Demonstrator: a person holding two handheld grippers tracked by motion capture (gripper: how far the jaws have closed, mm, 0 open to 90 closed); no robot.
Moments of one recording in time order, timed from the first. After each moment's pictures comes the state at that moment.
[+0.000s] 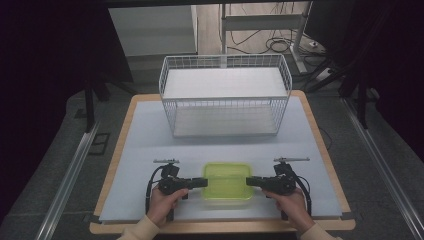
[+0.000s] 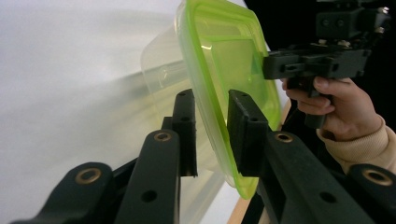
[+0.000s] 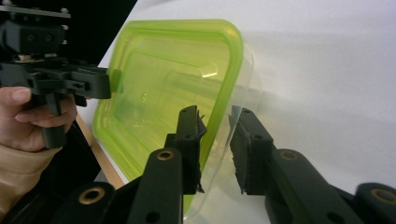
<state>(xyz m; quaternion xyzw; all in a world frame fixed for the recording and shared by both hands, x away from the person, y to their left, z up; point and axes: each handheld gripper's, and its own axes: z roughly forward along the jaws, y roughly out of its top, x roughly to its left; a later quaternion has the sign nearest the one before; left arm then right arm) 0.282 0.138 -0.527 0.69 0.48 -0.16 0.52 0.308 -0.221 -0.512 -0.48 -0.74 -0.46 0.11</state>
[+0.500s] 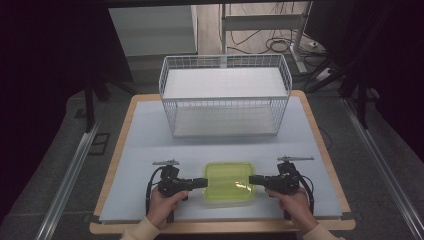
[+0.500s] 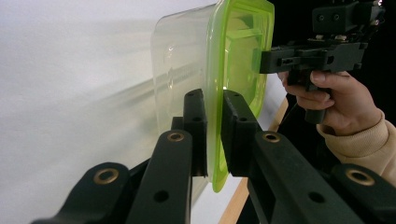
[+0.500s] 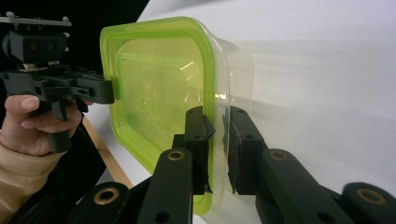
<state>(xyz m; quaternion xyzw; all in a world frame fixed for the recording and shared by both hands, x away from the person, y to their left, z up) 0.275 0.137 -0.520 0.70 0.47 -0.14 0.53 0.306 -0.227 -0.503 -0.48 -0.73 -0.47 0.11</state>
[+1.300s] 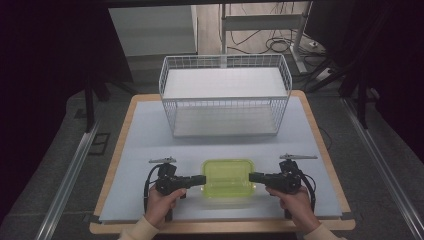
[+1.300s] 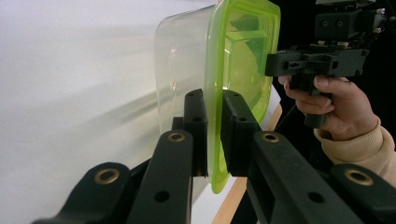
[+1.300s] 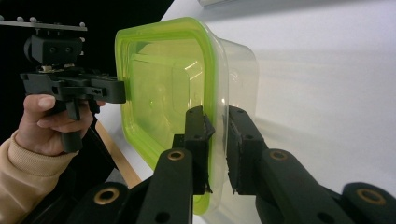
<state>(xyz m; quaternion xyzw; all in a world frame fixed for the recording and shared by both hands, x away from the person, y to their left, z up) 0.274 0.142 -0.507 0.69 0.47 -0.13 0.54 0.302 -0.227 -0.487 -0.46 -0.73 -0.50 0.10</state>
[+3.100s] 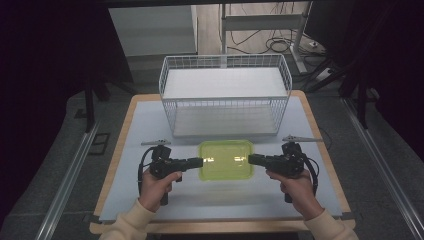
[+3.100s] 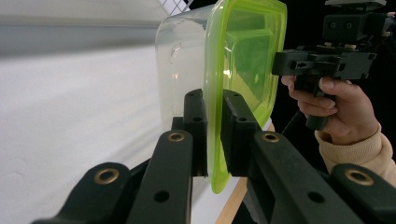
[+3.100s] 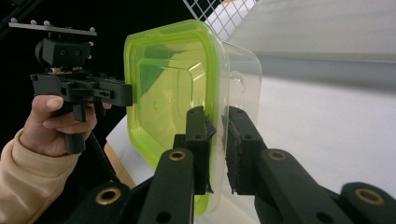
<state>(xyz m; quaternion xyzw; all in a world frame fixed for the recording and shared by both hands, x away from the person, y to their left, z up) 0.295 0.150 -0.452 0.69 0.45 -0.10 0.56 0.318 -0.218 -0.429 -0.43 -0.73 -0.53 0.06</state>
